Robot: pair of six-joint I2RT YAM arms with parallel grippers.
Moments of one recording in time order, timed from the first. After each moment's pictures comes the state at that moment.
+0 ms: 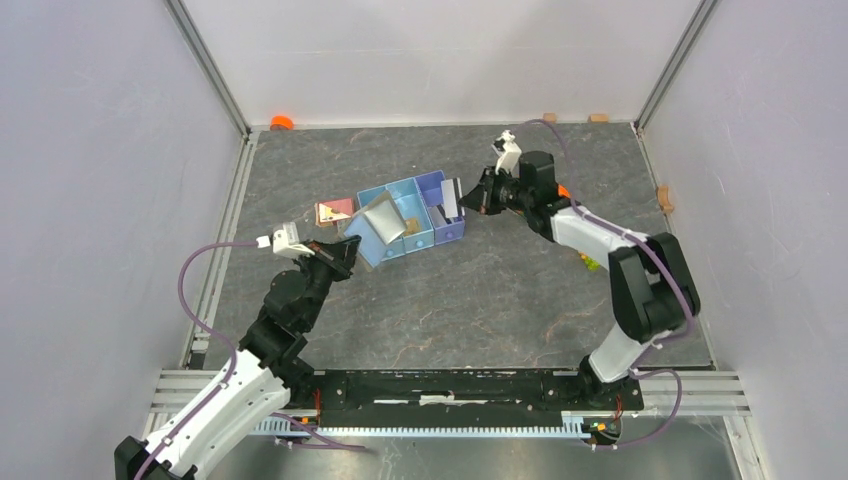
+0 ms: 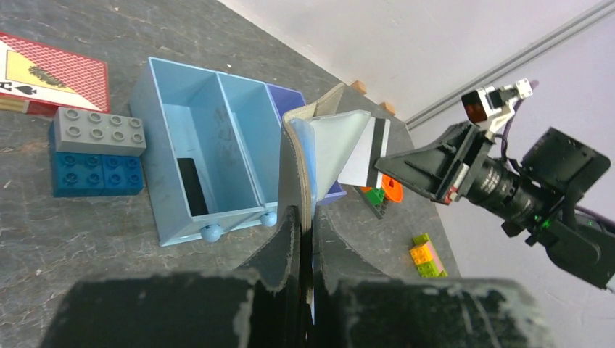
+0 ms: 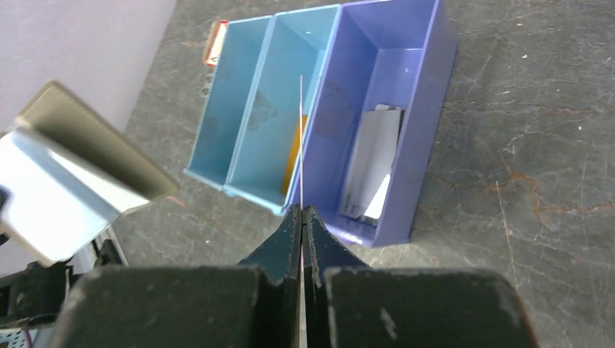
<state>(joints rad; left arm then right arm) -0.58 0.49 0.32 0.15 -0.34 -0.77 0.36 1.64 0.99 0.24 -0.55 0.45</state>
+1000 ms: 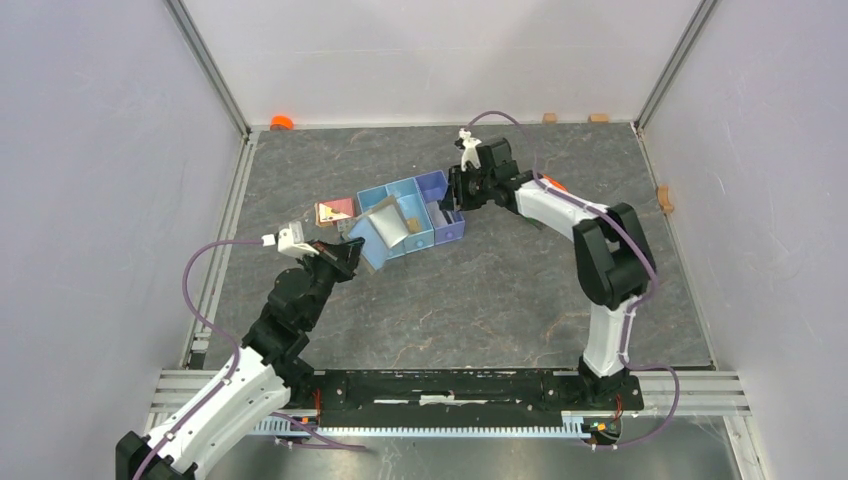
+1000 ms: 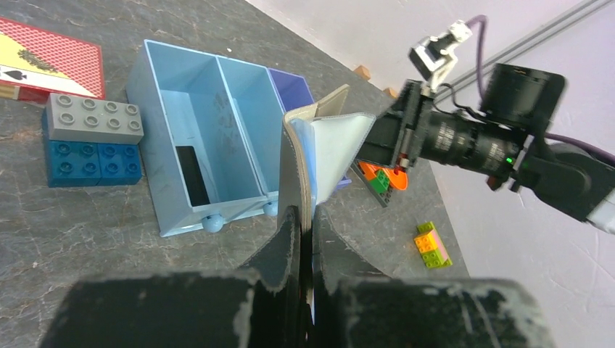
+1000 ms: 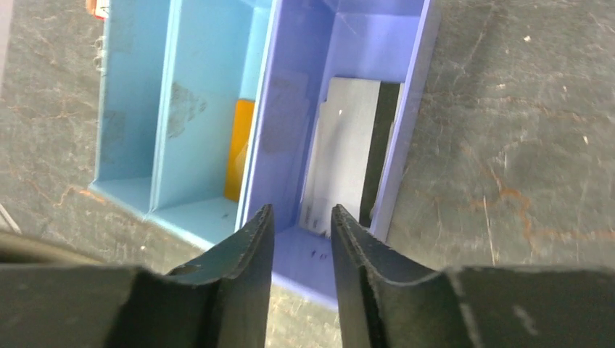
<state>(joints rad) -0.58 0.52 0.32 0.14 -0.32 -0.77 0.46 1.99 1.44 -0.20 -0.37 0.29</state>
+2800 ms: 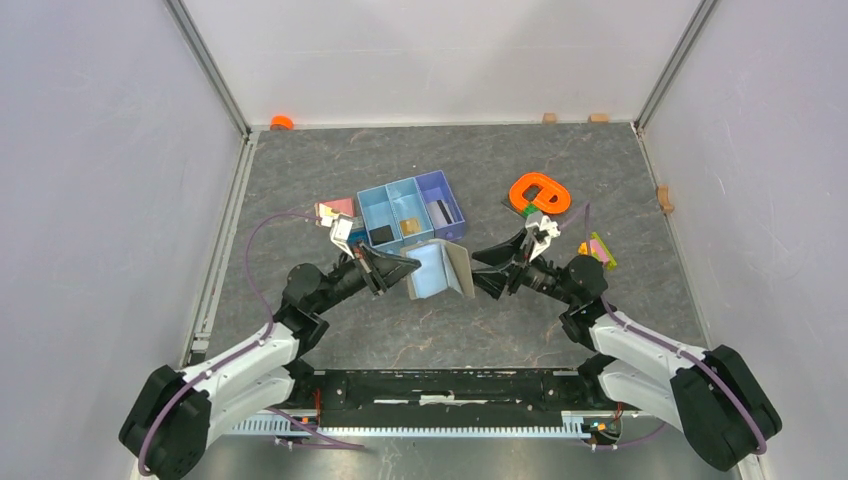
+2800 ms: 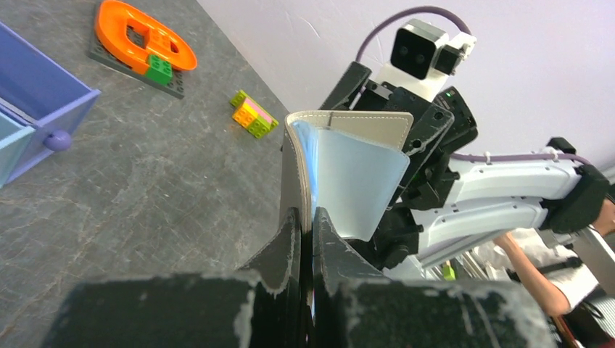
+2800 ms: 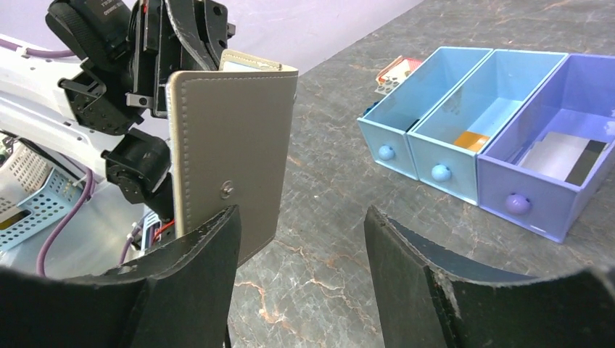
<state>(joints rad) -0.58 0.87 0.23 0.80 0.43 -0.86 0.51 1.01 0.23 0.93 -0.64 0.48</state>
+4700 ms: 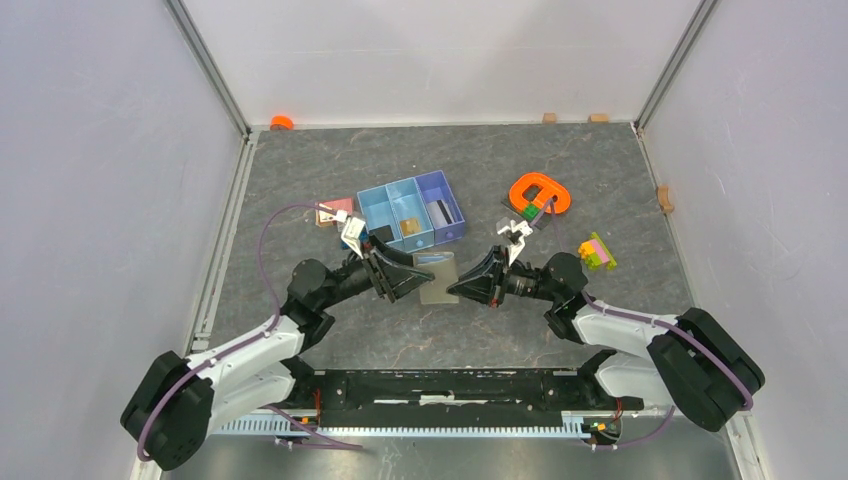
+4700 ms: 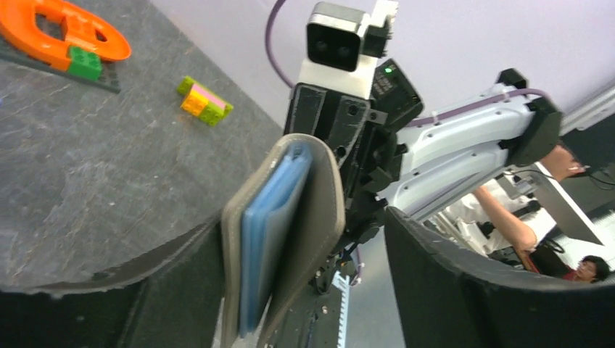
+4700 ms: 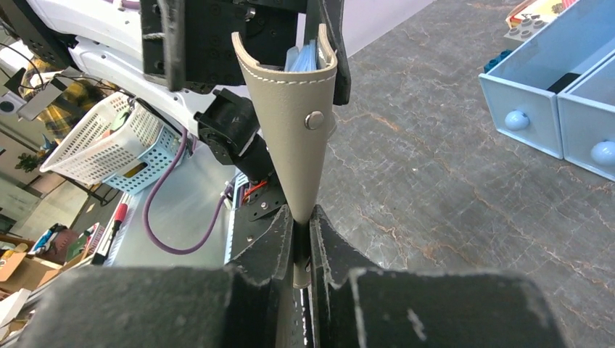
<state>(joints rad) -0.63 0.95 0.27 0.93 0.55 -0.88 0.63 1.21 0.28 1.08 -0.77 0.65</state>
